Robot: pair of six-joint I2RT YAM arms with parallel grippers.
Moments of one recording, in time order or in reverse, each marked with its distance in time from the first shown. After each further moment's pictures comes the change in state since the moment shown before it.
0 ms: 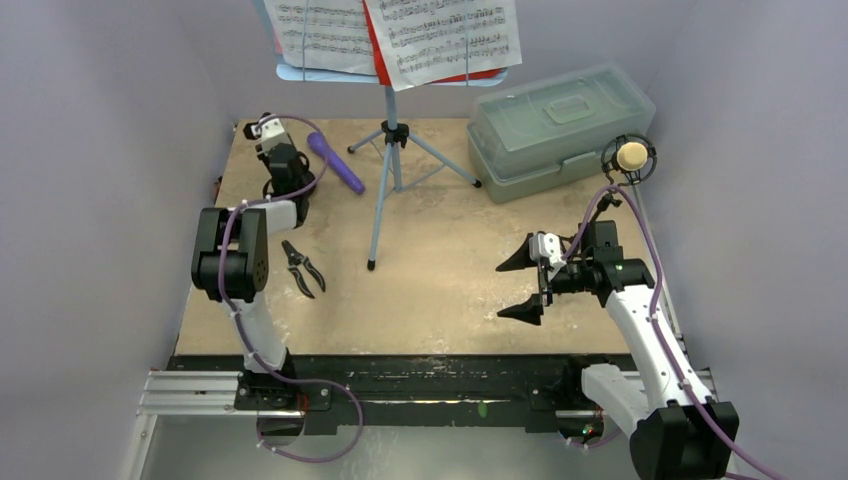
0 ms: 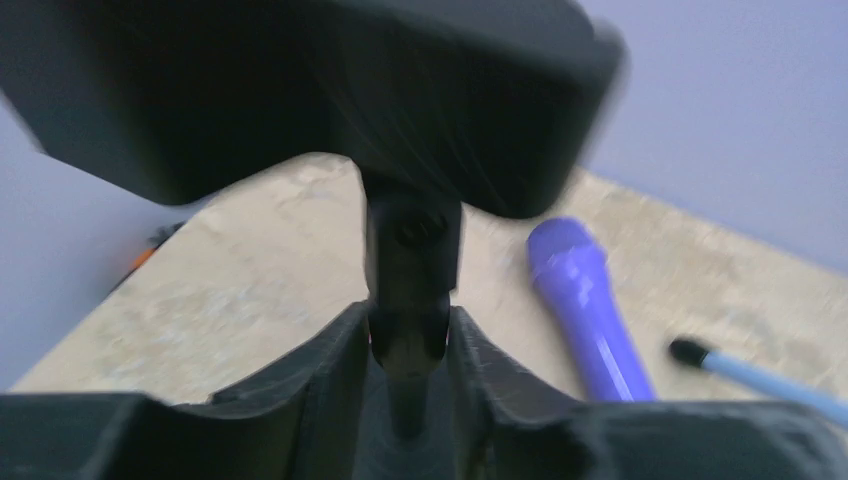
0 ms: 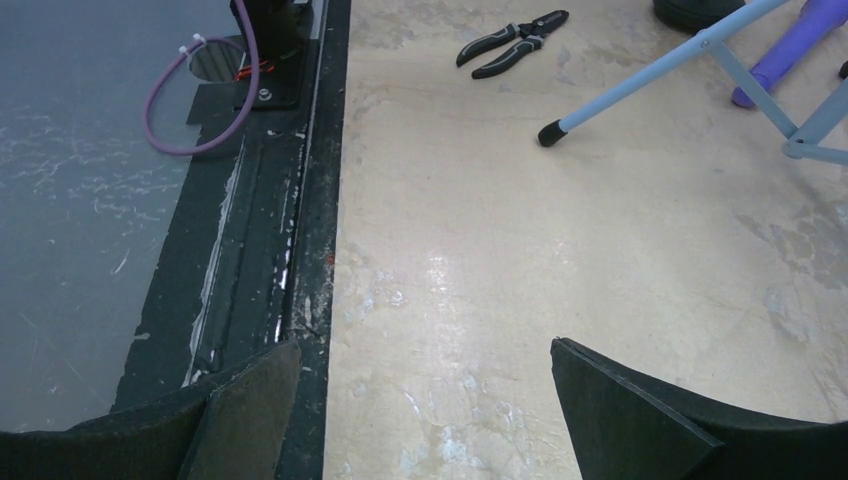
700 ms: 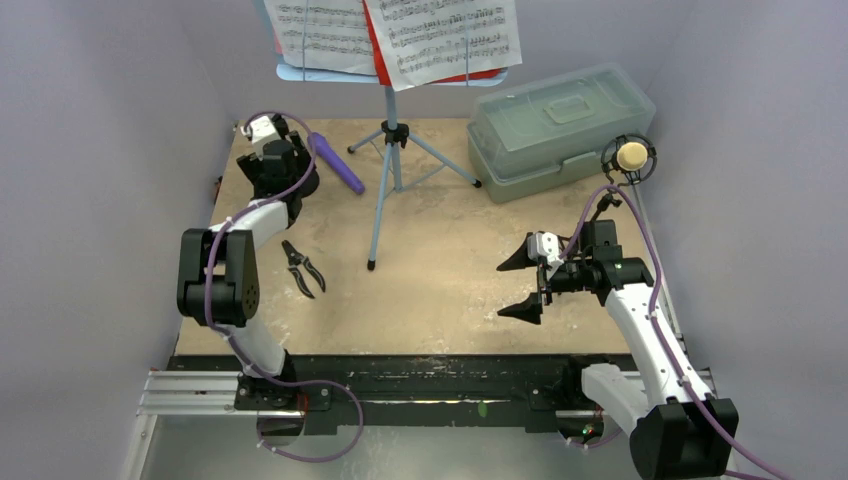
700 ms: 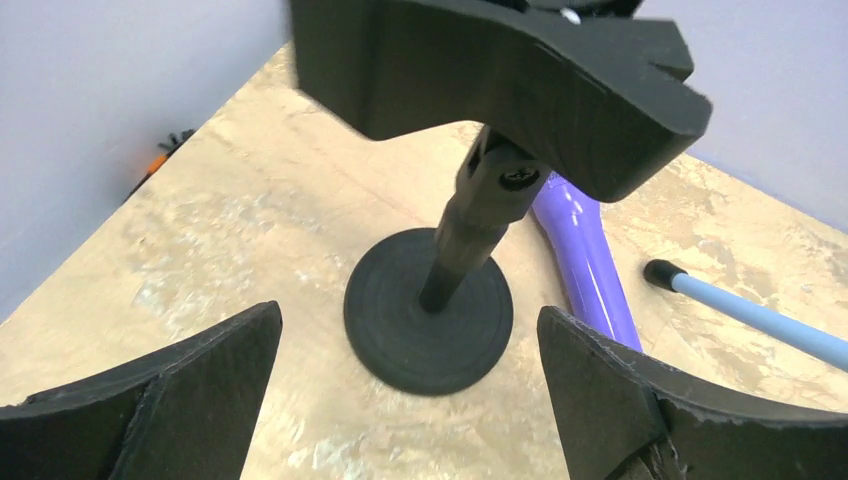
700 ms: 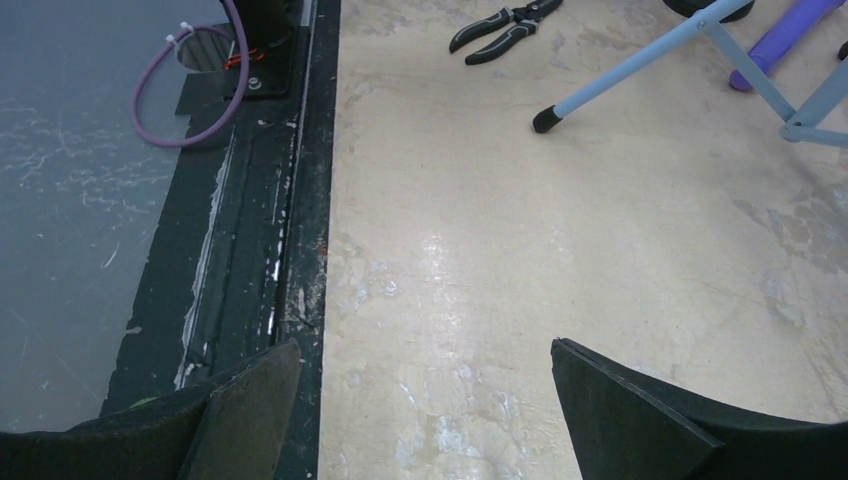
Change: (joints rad) left arm 0.000 -0.100 0.042 -0.321 0.029 -0.131; right arm 0.000 0.013 0.000 0.005 0.027 0.001
